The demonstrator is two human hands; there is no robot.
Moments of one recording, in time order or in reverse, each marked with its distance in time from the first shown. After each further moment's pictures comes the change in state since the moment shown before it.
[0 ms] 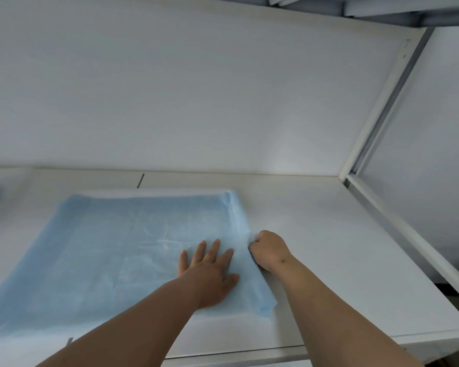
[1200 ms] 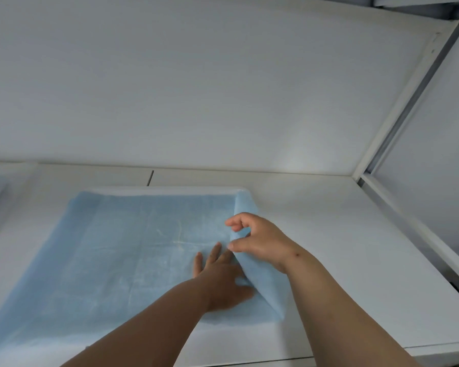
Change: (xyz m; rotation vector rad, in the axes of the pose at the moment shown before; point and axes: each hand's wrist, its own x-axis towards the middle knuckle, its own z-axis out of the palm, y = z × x) left_hand 0.000 -0.013 -0.011 -0.186 -0.058 0.097; right_hand -0.013 -0.051 -0.007 0.331 -0.185 -0.351
